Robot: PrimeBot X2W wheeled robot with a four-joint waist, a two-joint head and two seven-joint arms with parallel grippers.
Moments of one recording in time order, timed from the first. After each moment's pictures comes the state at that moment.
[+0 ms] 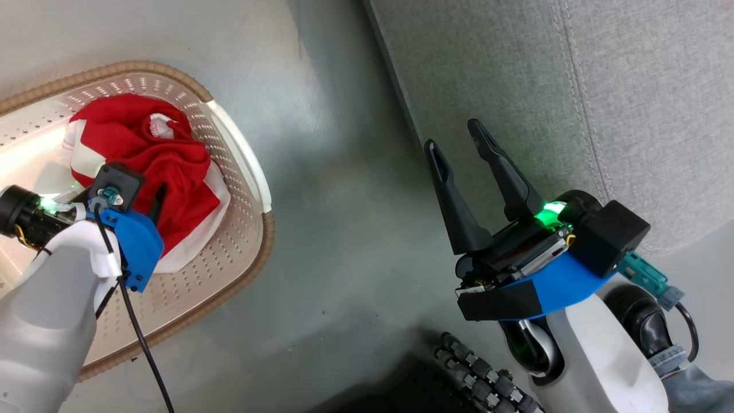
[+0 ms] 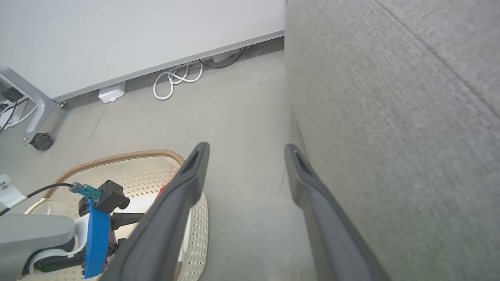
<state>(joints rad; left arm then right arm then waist) -0.85 0.47 -0.87 1.03 -0.44 -0.13 -0.13 -0.42 -0.05 0.36 0.07 0.38 0.13 -0.26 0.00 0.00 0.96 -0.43</state>
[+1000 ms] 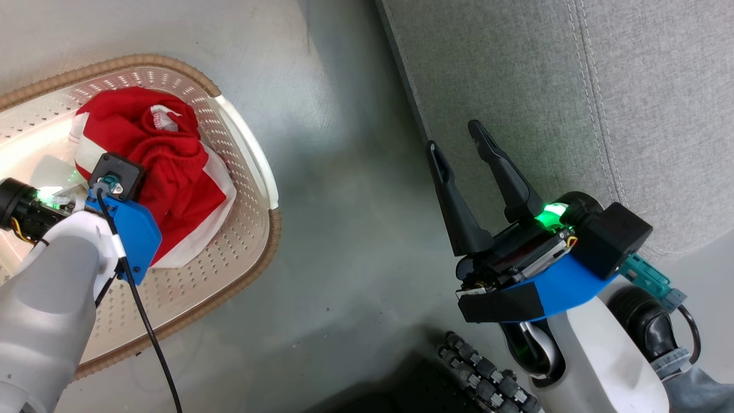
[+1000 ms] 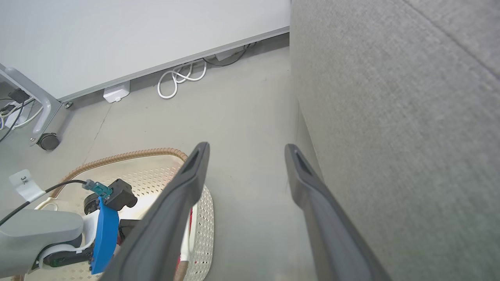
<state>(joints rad) -0.93 0.44 -1.00 1.14 -0.54 -0.13 -0.12 -0.42 -0.05 0.37 0.06 0.39 0.13 -0.26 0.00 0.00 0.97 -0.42</state>
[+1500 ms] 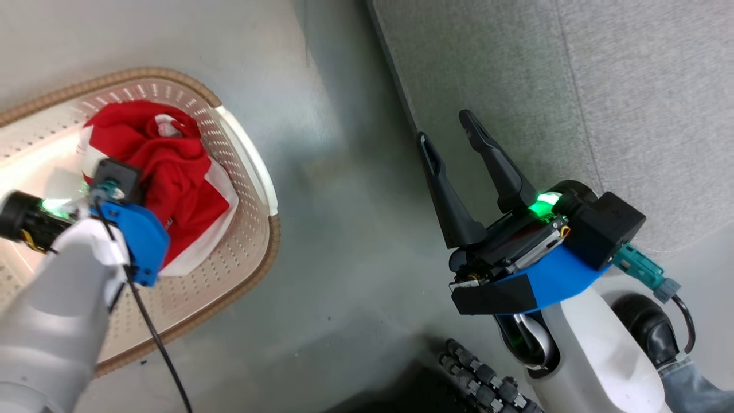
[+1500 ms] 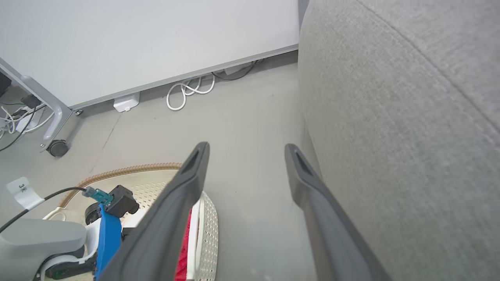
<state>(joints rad) -0.92 0.40 -0.99 1.18 -0.61 -0.12 -0.17 -0.46 -0.05 0.38 0.07 0.39 0.13 -0.26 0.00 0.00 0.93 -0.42</state>
